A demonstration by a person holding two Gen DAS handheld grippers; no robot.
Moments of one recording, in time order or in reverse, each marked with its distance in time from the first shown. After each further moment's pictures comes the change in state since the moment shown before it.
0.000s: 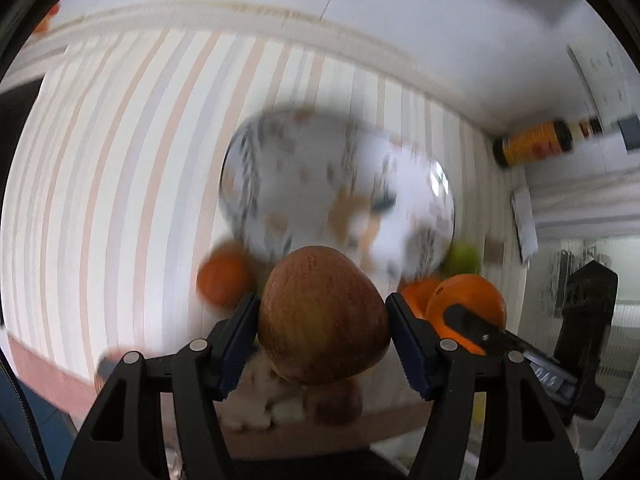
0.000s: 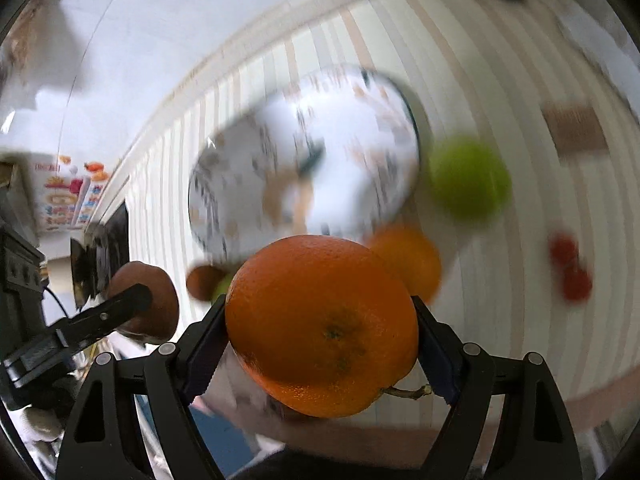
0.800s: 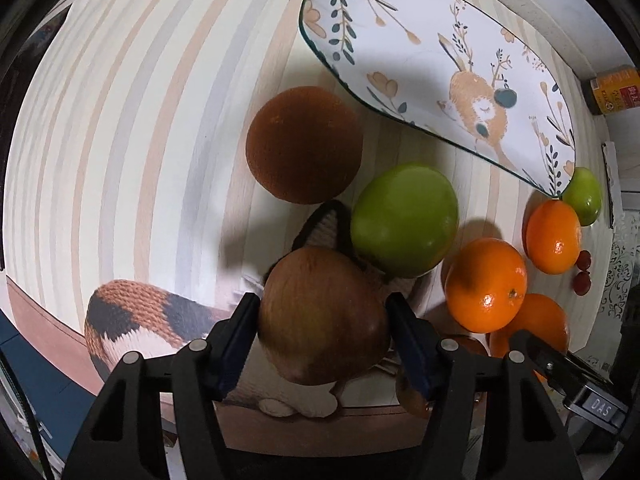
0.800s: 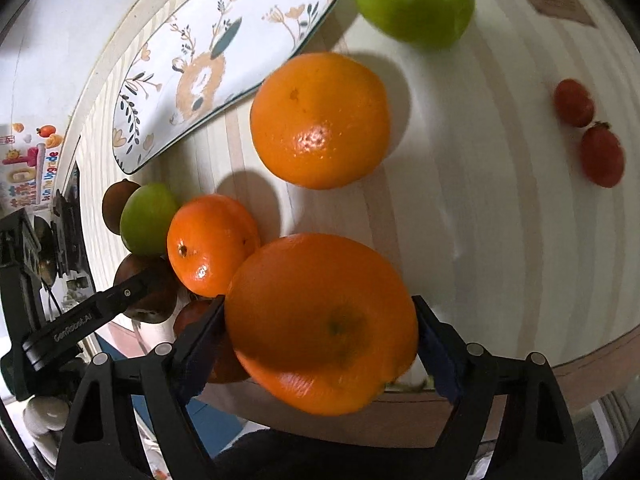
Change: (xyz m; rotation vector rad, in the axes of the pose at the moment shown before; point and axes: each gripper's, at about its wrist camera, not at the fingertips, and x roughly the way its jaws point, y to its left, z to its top) left arm 0.114 0.023 -0.073 -0.049 0.143 0.212; right arm 0.063 -0.045 -0.096 0.059 0.183 -0.080
